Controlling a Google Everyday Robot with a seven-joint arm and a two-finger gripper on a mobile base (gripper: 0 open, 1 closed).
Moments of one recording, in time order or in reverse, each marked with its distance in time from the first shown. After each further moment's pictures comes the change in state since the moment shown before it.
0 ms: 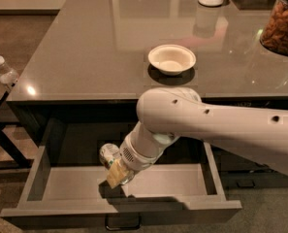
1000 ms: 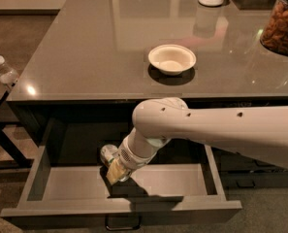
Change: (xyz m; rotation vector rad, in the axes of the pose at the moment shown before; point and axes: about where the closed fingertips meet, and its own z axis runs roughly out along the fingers) arm -0.020 -0.034 0.054 0.007 -0.011 0.004
